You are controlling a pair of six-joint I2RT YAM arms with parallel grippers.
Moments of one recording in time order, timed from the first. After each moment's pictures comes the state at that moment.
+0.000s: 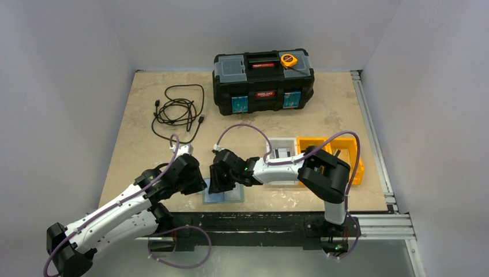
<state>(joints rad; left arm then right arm) -0.80 0.74 0.59 -0.85 -0.19 -0.99 1.16 1.89 1.10 -0.05 -0.13 0.93</state>
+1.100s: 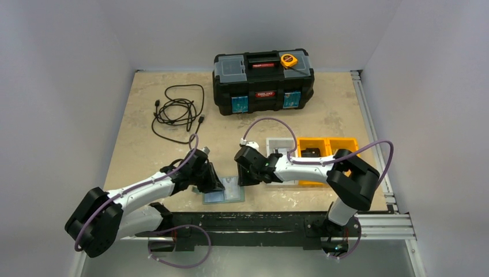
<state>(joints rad) -0.65 1.11 0.40 -0.26 0.22 -0.99 1.06 1.65 0.92 -0.28 0.11 0.87</state>
